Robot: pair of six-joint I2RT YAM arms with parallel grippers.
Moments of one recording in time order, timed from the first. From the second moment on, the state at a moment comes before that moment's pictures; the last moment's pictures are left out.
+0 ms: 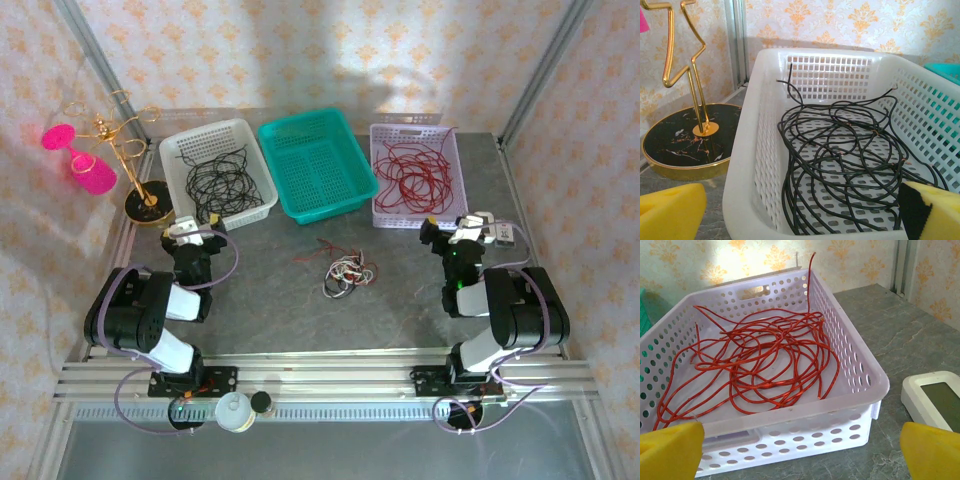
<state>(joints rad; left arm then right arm) -0.02 1.53 0.20 1.22 -0.36 -0.12 0.01 1.53 0.22 1.11 0.11 0.19</state>
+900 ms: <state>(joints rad) -0.02 1.53 0.20 1.22 -0.36 -0.12 0.01 1.53 0.22 1.11 0.11 0.19</state>
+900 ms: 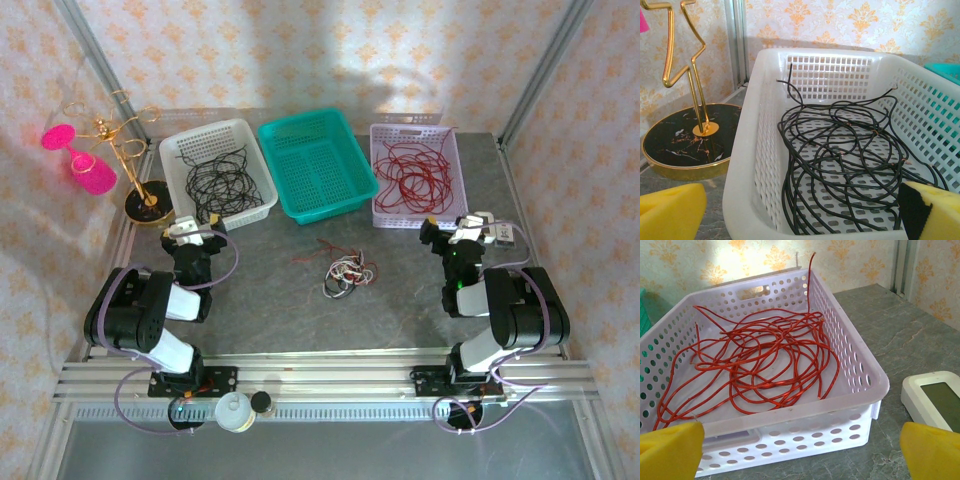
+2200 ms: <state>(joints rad) -0.77 1.05 0.54 -0.11 -0.35 -0.82 0.43 1.14 0.60 -0.16 -0.02 0.59</state>
